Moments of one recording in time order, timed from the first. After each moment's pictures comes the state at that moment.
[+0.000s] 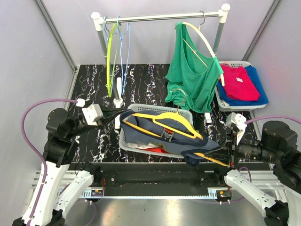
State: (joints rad) left arm -0.30 0.62 0.98 -0.29 0.83 0.22; right arm 0.51 0.64 1.49 -1.31 -0.67 0.04
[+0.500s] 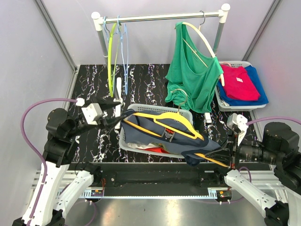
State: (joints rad) left arm -0.30 0.62 0.98 -0.29 0.80 0.22; right arm 0.51 0.63 1.50 -1.32 -0.68 0.04
